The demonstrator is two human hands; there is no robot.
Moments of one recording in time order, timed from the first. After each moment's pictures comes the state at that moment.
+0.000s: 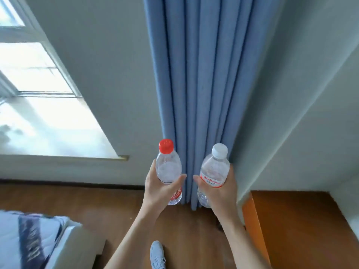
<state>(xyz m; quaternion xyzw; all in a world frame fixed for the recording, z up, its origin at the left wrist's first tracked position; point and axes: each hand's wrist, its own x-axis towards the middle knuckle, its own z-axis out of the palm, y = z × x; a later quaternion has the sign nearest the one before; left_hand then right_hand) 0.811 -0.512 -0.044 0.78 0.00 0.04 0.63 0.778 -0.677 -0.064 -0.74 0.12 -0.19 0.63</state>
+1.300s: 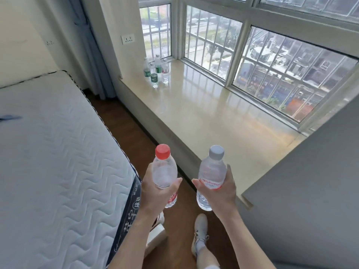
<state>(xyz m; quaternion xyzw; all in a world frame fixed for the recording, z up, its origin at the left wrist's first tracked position) 0.933 0.029 -0.093 0.73 0.34 0.30 0.51 1.048 -0.111 -0.089 -0.79 -0.19 0.11 0.58</state>
